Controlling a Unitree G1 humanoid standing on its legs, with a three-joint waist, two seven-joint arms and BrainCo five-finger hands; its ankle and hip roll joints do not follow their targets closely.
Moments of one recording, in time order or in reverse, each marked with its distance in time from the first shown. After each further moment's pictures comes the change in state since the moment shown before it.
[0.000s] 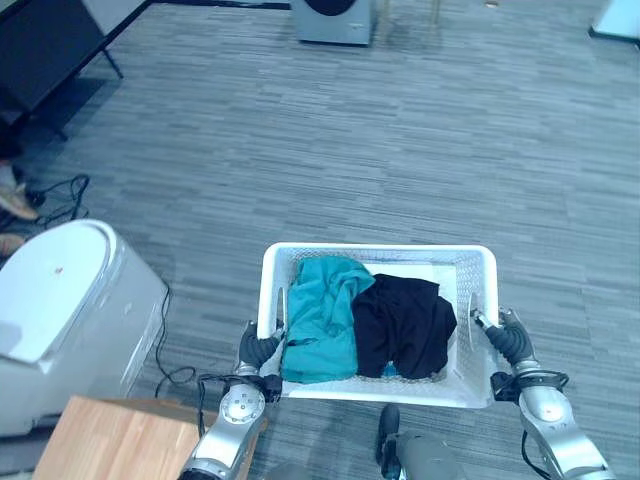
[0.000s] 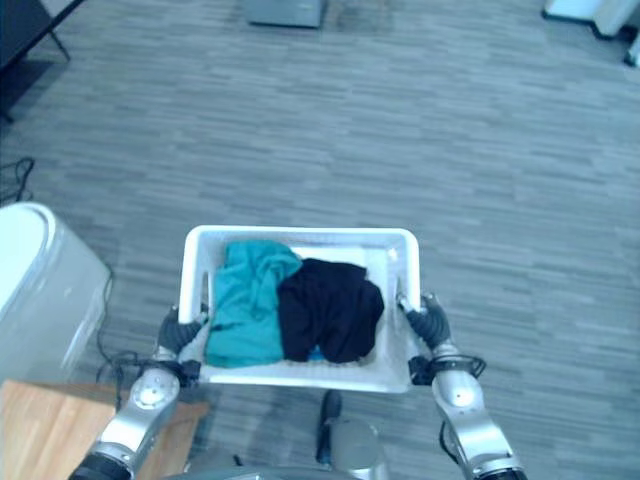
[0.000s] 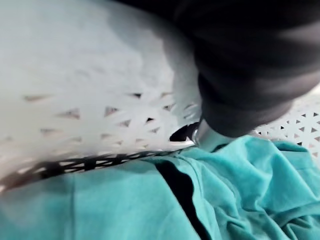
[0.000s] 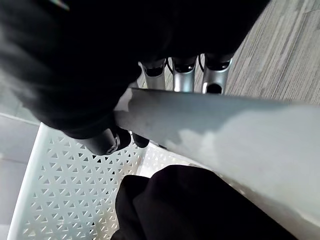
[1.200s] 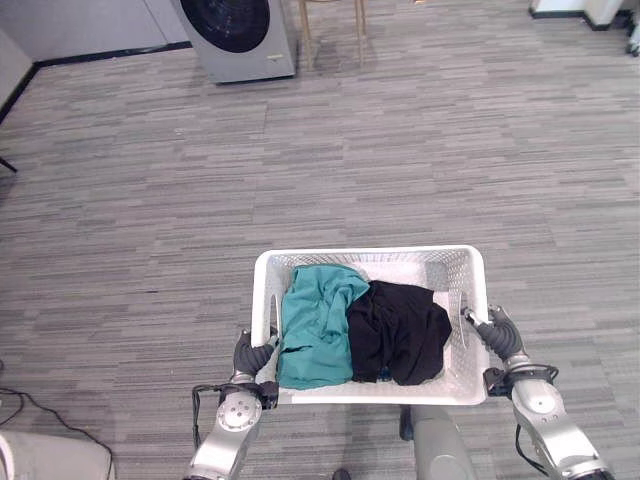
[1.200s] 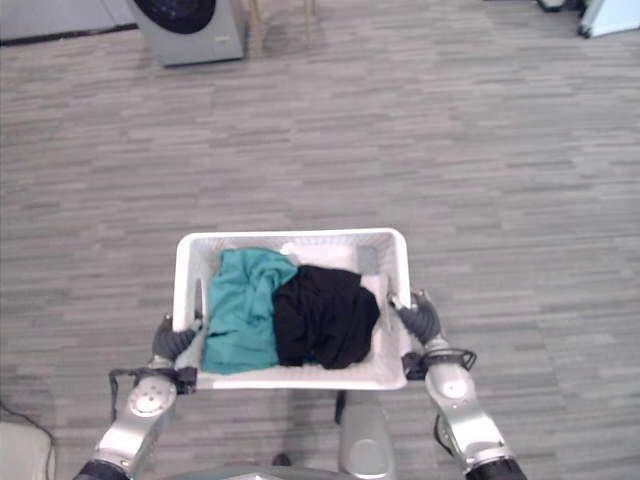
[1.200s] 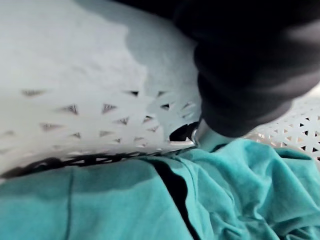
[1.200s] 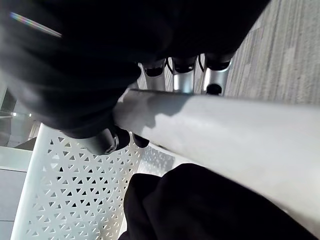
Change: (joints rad) left arm 0.024 -0.026 0.014 0.038 -0.036 -0.021 0.015; right arm -0.045 0.007 0.018 0.047 -0.001 0.002 0.029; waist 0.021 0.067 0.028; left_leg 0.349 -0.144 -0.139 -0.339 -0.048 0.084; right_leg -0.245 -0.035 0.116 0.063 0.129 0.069
